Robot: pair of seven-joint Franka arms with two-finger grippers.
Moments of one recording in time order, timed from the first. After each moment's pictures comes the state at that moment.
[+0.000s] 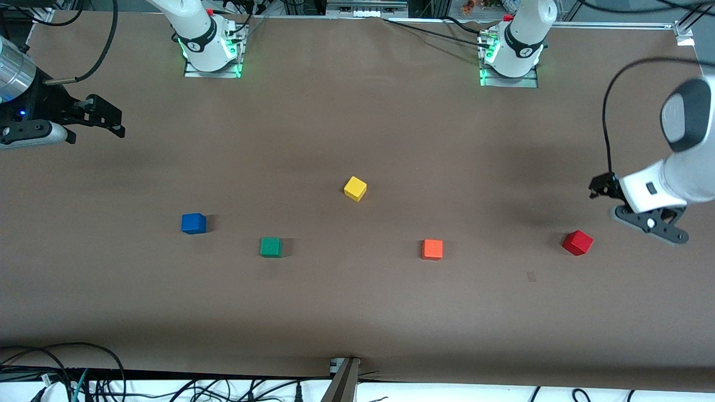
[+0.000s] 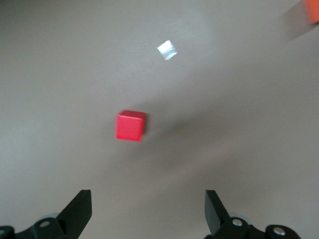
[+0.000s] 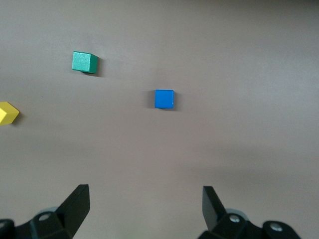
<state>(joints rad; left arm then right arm) 0.08 0.37 0.00 -1.59 0.10 1.87 0.57 0.19 -0.01 -0.12 -1.63 0.02 1.61 -0.07</state>
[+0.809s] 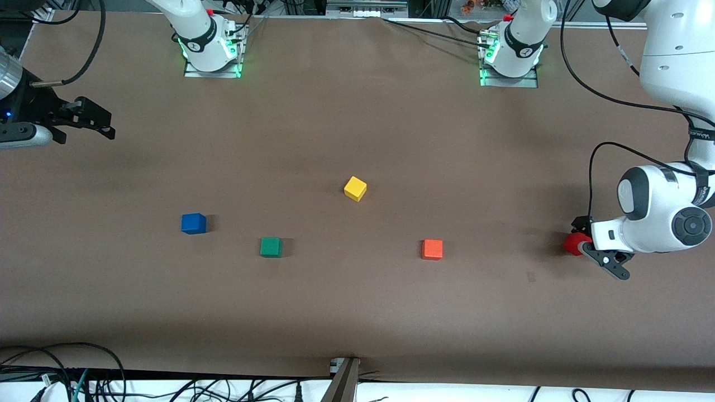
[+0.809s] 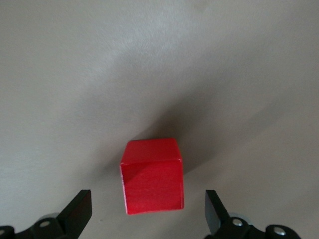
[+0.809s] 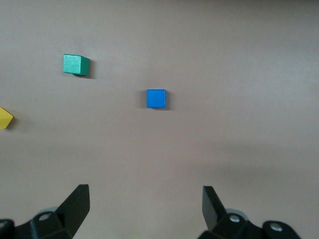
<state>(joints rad) 0.17 0.70 0.00 -1.59 0.10 2.15 0.81 0.18 0.00 -0.15 -1.63 0.02 1.62 -0.07</state>
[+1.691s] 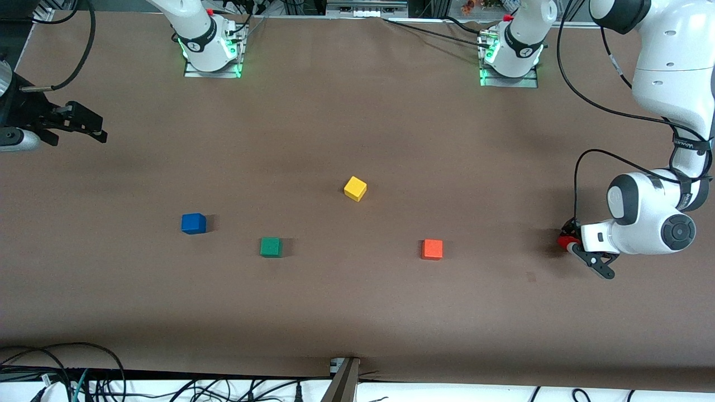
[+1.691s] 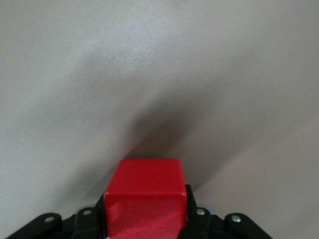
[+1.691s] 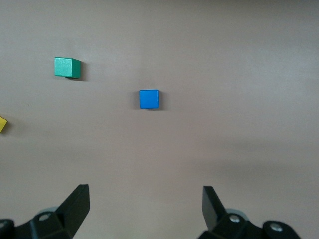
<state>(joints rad) 0.17 0.75 -0.01 -1.59 0.02 2.16 0.87 0.16 0.01 -0.16 -1.62 0.02 1.62 -0.07</state>
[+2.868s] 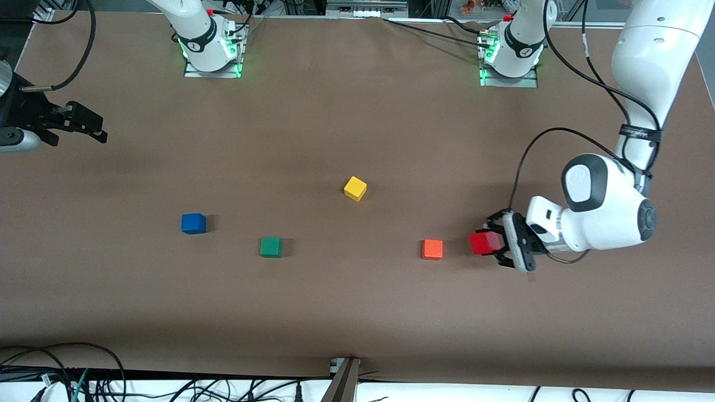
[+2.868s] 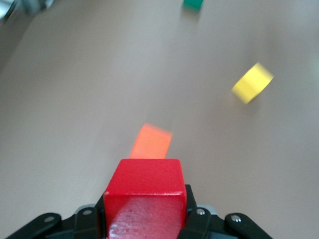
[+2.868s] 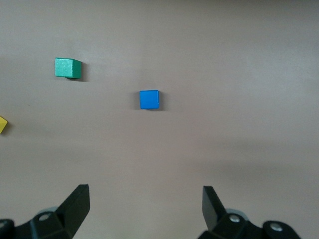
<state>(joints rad) 0.22 0.66 -0.47 -1.55 -0.43 2.14 1.32 0.16 0.01 -0.16 -1.62 0.02 1.62 -0.07</state>
